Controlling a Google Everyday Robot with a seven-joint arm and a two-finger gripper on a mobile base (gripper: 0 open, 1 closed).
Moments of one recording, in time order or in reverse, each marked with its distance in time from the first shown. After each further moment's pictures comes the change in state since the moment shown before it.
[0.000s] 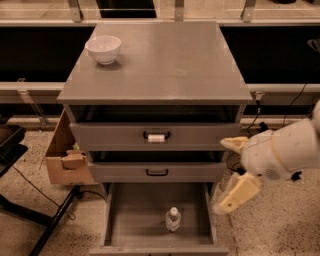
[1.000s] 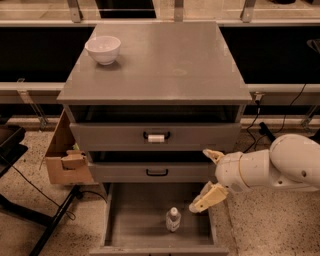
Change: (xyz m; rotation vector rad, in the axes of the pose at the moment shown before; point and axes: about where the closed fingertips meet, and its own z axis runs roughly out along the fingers) arm 0.032 -0.033 0.109 0.079 -0.144 0.020
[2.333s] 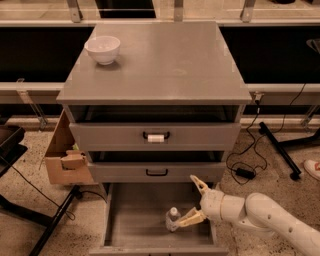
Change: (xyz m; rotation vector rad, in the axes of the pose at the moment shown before) arm 0.115 -0.012 0.159 0.080 -0.360 0.002
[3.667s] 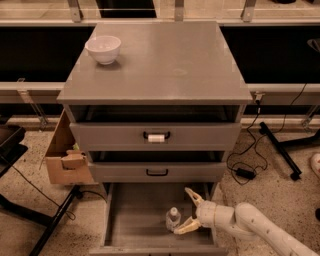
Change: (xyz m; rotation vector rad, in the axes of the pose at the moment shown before) arm 0.116 0.003 0.056 -0.083 -0.096 0.057
